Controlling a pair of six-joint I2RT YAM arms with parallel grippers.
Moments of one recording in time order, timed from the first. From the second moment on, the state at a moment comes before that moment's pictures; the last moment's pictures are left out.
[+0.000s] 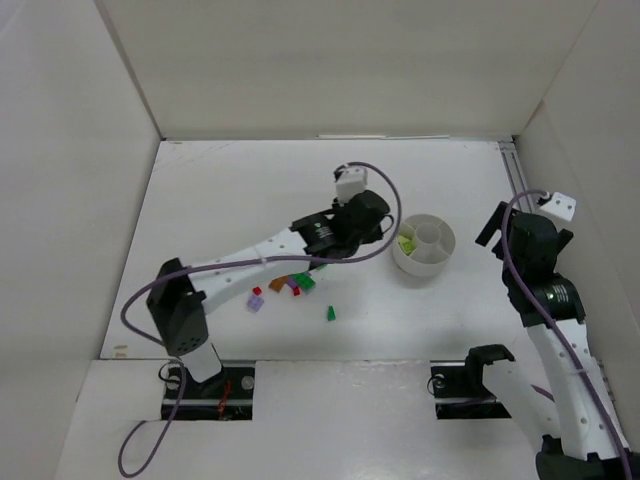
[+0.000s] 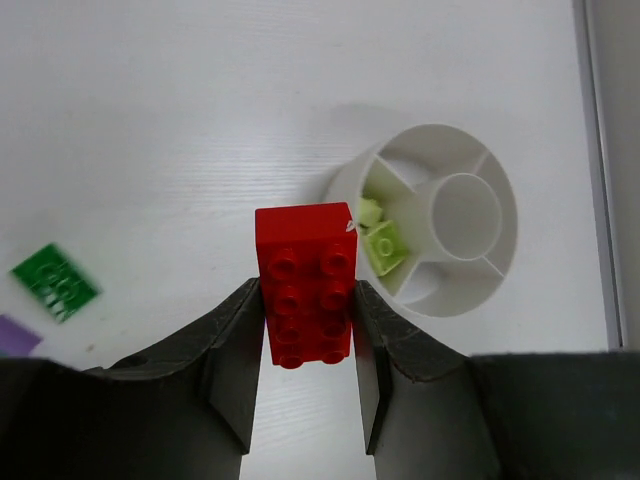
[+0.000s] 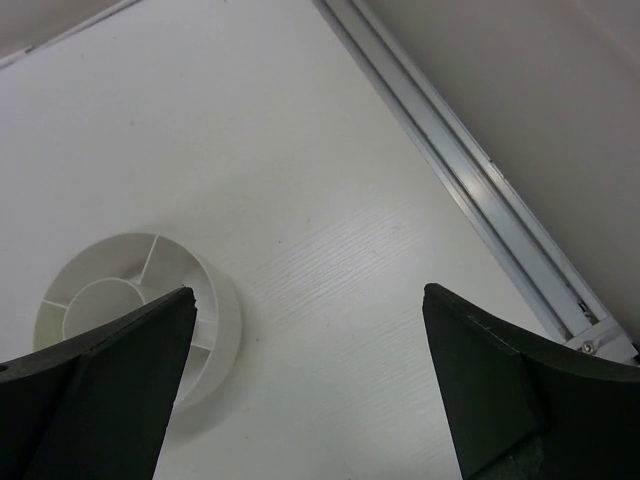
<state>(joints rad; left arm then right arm) -1.01 1.60 1.43 -0.51 -0.53 -0.89 0.13 0.72 0.89 -0.64 0.55 0.34</state>
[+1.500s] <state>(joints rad) -1.00 2.27 2.01 -0.36 -0.40 -0.78 0.12 0.72 0.92 -0.72 0.48 0.30</state>
